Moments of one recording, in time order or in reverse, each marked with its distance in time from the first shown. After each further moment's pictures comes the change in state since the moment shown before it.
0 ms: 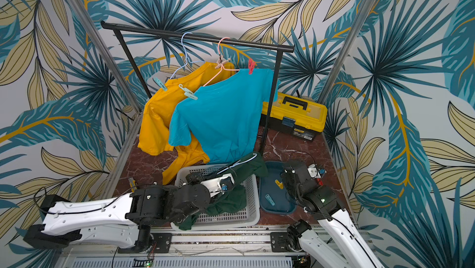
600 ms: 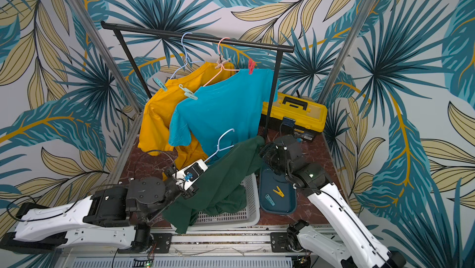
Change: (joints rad) left arm 0.000 -0.229 0.000 0.152 0.036 -0.037; right arm 0.069 0.293 0.251 0.284 -0.306 -0.320
